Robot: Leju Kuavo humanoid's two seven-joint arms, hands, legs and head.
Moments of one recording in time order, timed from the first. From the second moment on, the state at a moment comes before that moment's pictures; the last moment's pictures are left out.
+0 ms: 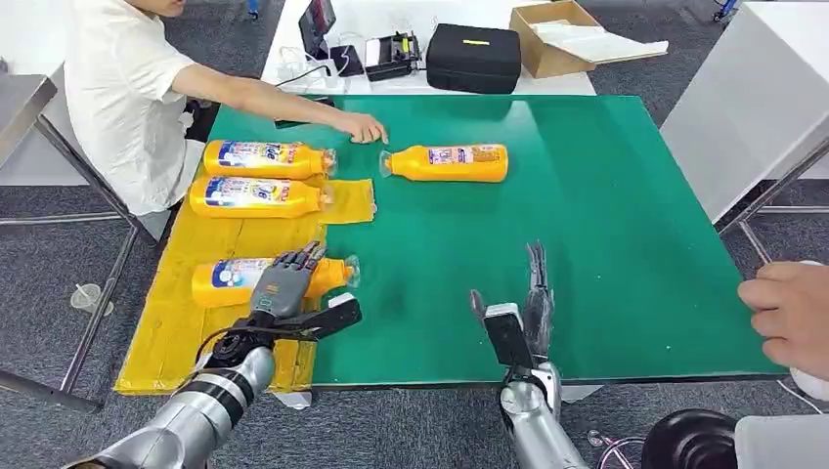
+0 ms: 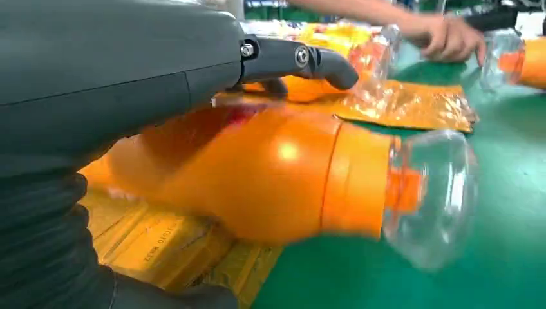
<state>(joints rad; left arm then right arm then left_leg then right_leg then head) -0.62 -0.14 -0.41 -0.46 -1.07 0.33 -0.12 -0.17 0.12 0.17 -0.99 0.41 -0.49 -0.69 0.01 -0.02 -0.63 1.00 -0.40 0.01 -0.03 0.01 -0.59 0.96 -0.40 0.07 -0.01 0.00</state>
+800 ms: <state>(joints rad) -0.64 -0.13 -0.41 -0.44 -1.05 0.27 -0.17 -0.18 0.13 0.16 -0.96 0.37 -0.50 -0.70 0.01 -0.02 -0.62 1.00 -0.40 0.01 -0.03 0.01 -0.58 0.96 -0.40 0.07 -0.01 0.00</state>
